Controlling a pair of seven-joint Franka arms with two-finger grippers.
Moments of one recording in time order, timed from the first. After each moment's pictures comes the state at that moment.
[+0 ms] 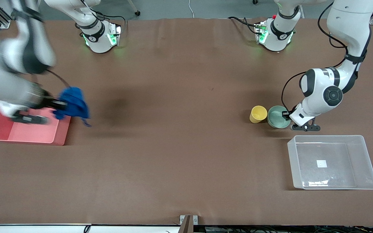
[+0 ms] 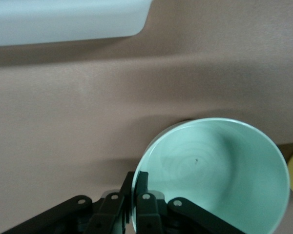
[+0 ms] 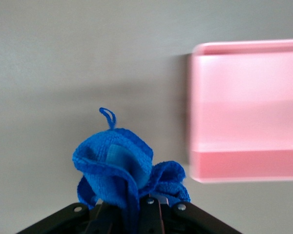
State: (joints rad) left arm -0.01 0.32 -0.01 -2.28 0.00 2.51 0.05; right arm -0.03 0.03 -0.10 -1.88 0.03 1.76 -0.07
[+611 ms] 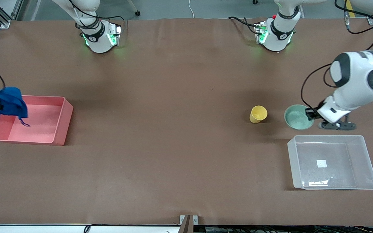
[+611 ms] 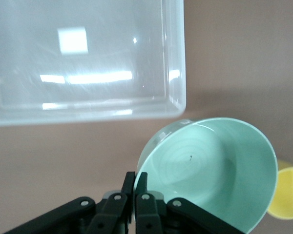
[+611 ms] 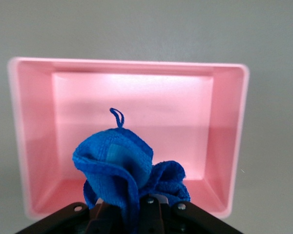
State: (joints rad) left arm -0.01 0.17 0.04 -2.03 0.00 2.23 0.09; right arm -0.36 0.23 -0.10 -1.95 -0.07 2.14 -0.40
